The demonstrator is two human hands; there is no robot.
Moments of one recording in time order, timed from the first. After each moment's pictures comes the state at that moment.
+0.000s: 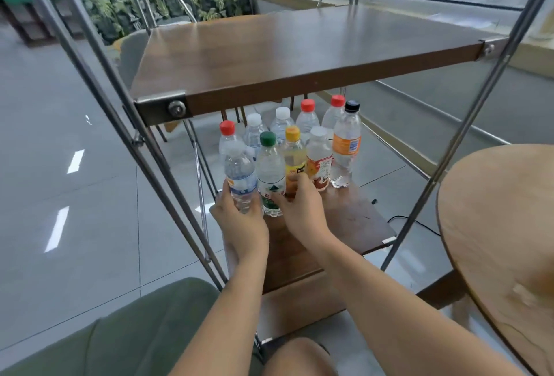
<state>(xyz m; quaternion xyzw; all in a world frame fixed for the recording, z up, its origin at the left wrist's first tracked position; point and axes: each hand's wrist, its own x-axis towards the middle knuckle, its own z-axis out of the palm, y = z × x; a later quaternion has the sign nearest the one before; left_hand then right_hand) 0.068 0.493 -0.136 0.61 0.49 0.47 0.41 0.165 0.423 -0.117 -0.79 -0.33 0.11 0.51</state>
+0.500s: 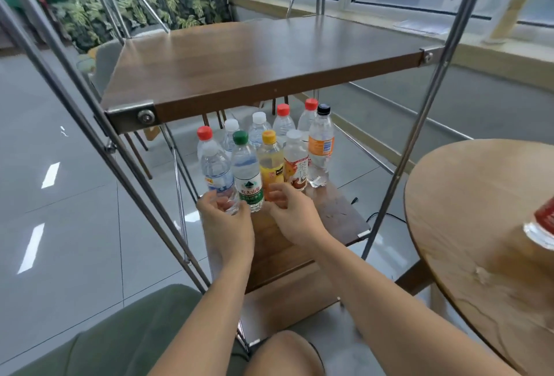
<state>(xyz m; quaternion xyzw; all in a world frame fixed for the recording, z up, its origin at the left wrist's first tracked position) 0.064 0.477 -0.126 0.61 0.48 0.46 0.43 0.164 0.375 -0.092 -0.77 -0.34 0.19 0.50</state>
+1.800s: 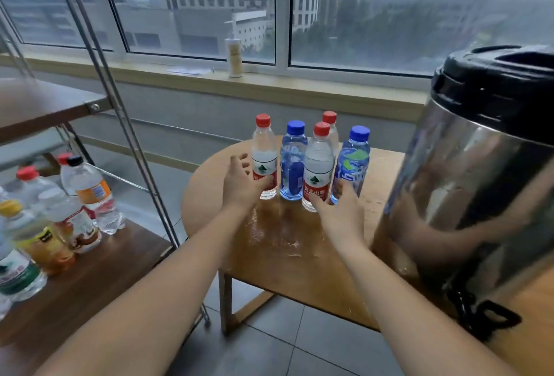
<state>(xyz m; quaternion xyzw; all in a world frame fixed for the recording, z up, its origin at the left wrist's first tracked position) 0.280 0.122 -0.025 0.83 0.05 0.17 0.53 0.209 -0.092 -0.035 -0.82 0.09 -0.19 0.53</state>
